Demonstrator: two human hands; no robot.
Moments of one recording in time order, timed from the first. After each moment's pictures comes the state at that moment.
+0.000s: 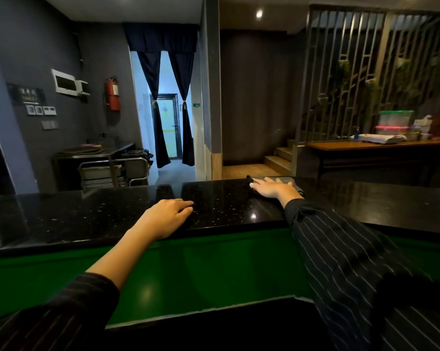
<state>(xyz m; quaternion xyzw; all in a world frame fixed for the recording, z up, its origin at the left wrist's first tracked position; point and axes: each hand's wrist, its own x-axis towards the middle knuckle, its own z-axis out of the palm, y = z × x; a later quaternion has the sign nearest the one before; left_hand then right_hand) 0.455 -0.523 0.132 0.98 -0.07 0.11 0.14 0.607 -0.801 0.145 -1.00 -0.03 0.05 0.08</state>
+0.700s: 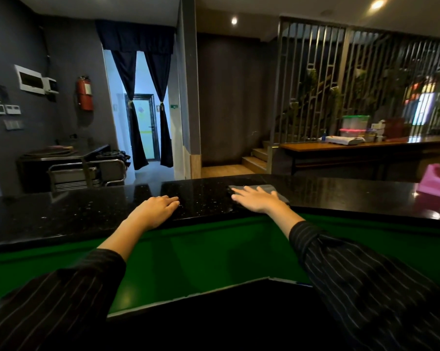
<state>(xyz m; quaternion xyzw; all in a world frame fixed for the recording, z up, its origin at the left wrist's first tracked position) 0.438 -0.529 0.142 0.99 -0.07 0.05 0.13 0.494 -0.809 0.144 -0.99 -0.07 0.06 0.09</state>
